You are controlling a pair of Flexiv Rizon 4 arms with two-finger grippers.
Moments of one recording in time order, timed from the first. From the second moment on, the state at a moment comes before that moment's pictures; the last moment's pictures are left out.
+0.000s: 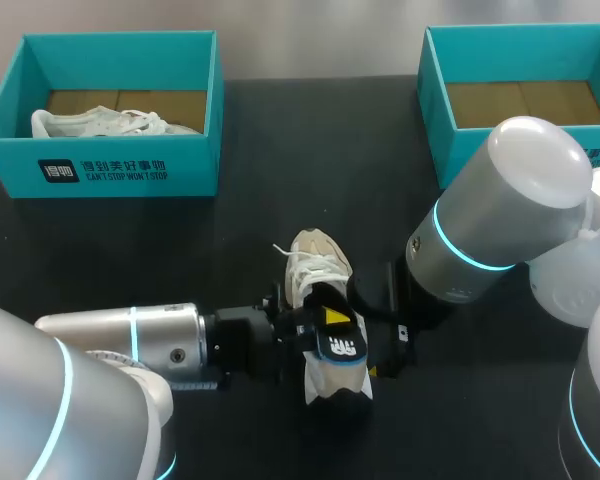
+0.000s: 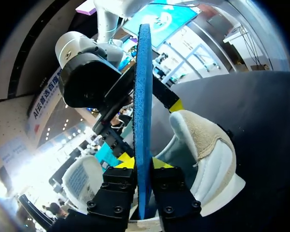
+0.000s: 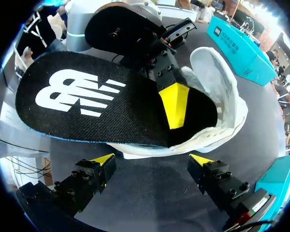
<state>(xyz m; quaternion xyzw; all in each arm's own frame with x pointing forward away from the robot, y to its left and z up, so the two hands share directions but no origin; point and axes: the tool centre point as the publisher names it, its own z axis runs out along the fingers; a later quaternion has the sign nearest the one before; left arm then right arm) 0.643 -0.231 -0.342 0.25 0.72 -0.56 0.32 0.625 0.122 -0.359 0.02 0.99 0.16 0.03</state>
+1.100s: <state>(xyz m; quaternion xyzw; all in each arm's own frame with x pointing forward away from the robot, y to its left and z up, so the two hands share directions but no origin) 0.646 -0.228 -0.344 0.28 0.71 -0.54 0.36 0.625 0.122 -0.359 0.02 0.99 0.16 0.03</state>
